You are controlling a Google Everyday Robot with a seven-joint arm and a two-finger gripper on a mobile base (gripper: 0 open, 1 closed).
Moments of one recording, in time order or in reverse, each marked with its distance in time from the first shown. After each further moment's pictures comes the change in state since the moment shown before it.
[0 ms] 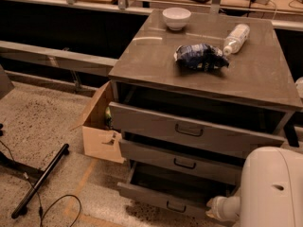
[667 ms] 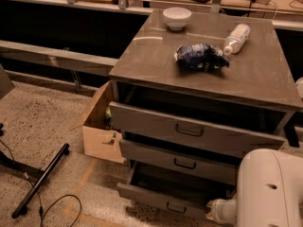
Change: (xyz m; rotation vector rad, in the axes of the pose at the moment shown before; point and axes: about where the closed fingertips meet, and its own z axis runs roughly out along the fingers) arm 0.011 0.009 0.014 0.002 0.014 0.011
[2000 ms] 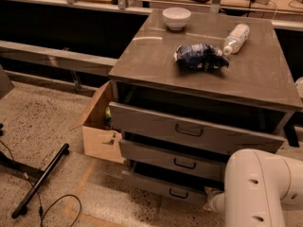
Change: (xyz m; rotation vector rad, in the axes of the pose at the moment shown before) arm -0.004 -0.048 0.037 0.106 0.011 -0.034
